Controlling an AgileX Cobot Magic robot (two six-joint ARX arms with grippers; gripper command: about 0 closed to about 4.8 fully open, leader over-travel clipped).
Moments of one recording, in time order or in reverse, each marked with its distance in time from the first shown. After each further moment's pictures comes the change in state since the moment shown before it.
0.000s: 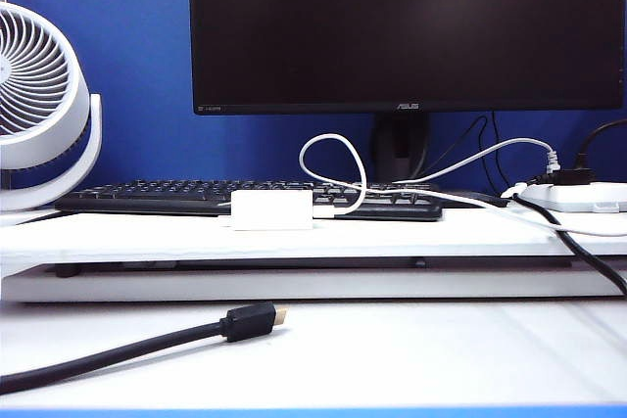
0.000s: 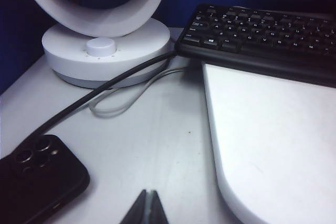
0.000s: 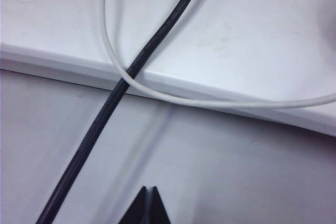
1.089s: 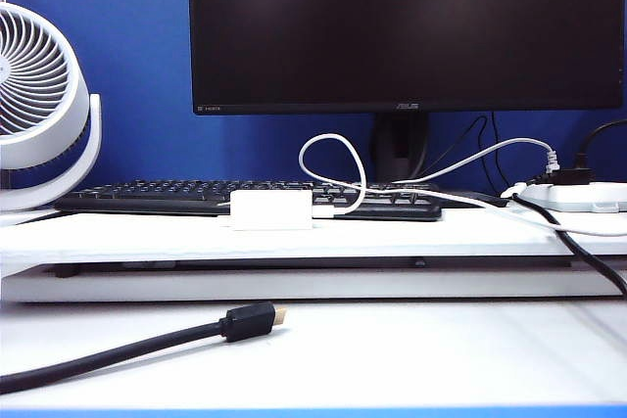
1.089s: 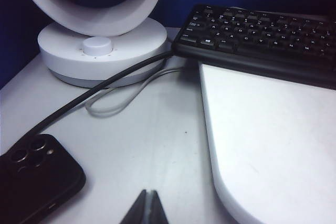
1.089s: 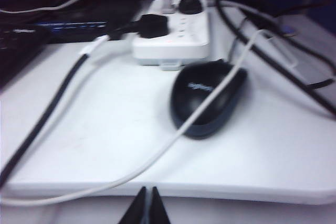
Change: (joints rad) left arm 0.000 0.000 0.000 0.001 0.008 -0.009; right arm -0.407 -0.280 -0.050 0.057 -0.103 -0.036
